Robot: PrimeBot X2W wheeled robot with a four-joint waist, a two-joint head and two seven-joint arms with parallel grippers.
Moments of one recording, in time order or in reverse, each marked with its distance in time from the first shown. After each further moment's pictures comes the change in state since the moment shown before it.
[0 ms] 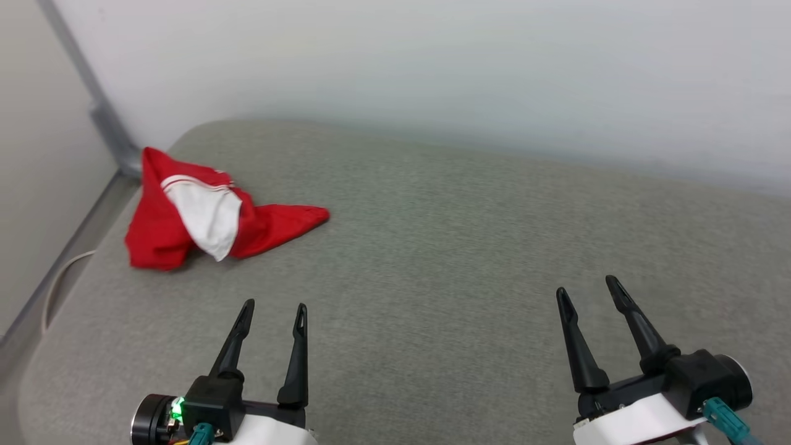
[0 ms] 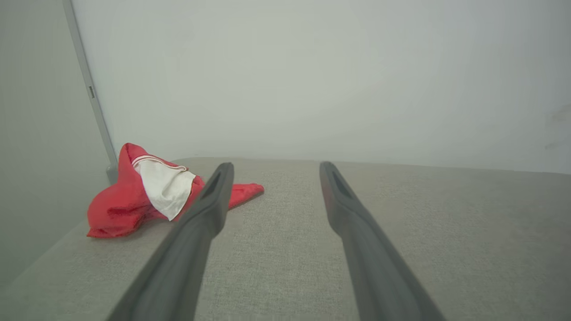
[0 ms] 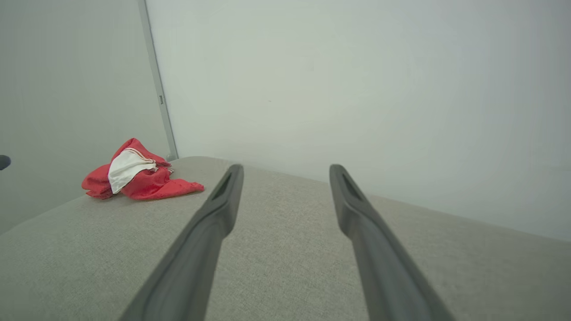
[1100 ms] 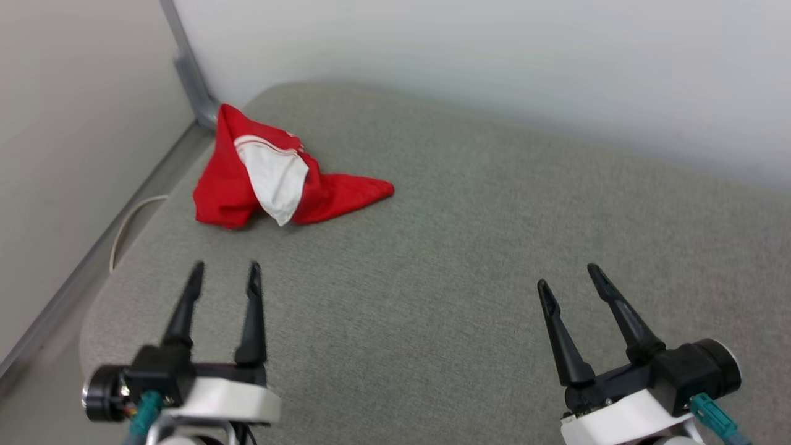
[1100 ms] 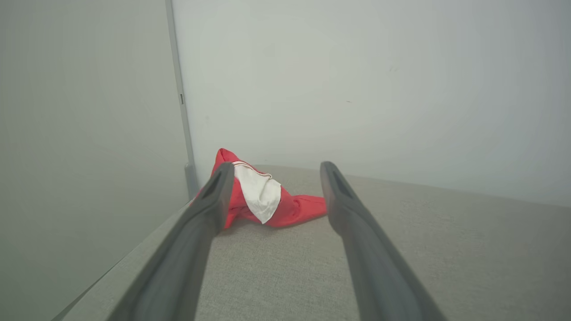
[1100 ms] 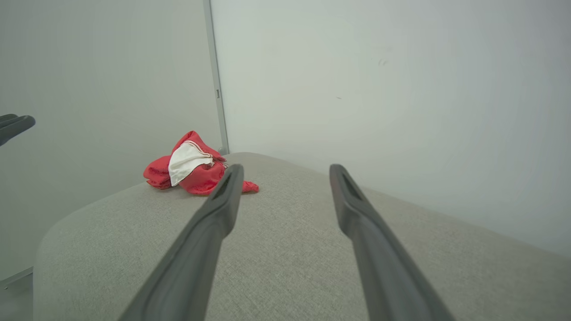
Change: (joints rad) left arm -0.052 0.000 0.096 -0.028 -0.020 -0.022 0.000; right arm -0.011 0.000 0.047 -0.028 -0.023 0.000 0.000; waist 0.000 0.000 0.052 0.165
